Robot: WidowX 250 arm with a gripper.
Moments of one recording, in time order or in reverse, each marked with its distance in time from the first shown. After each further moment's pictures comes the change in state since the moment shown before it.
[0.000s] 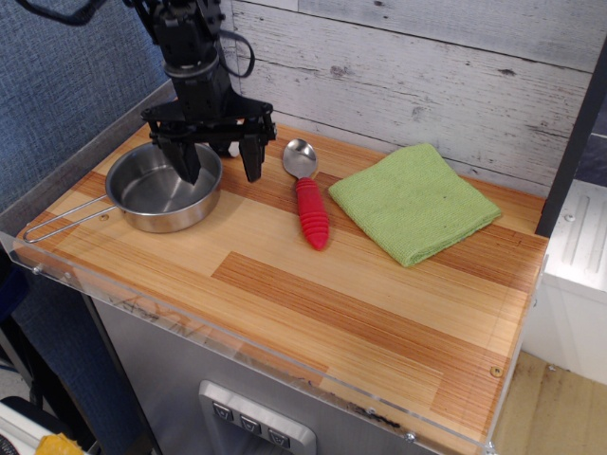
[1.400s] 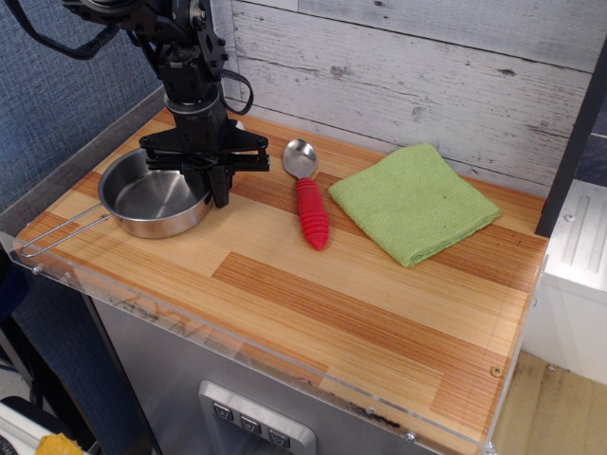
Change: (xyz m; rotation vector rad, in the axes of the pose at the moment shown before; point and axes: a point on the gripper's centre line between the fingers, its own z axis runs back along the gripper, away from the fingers) arm -0.007 0.008 -0.023 0.048 -0.020 0.009
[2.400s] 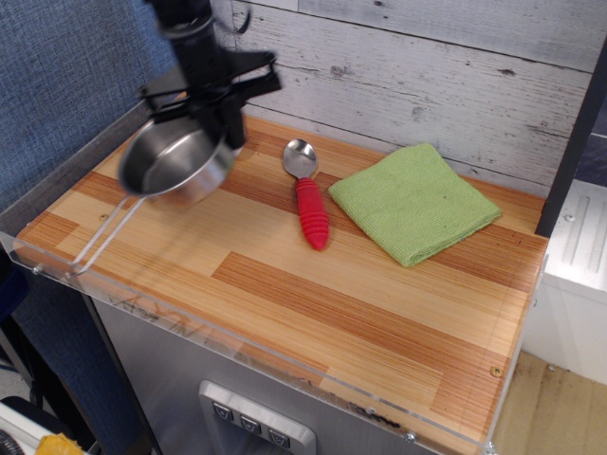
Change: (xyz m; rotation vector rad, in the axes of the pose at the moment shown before) arm 0.009 -0.026 0.069 -0.115 -0.035 0.273
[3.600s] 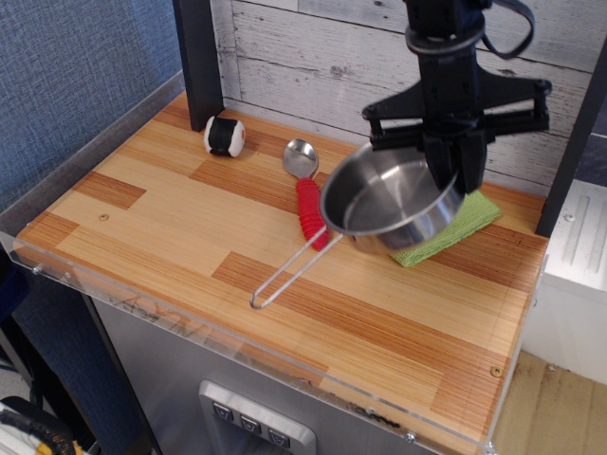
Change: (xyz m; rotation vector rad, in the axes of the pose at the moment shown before) arm -0.112 -0.141 0.013 -0.128 0.106 -0.322
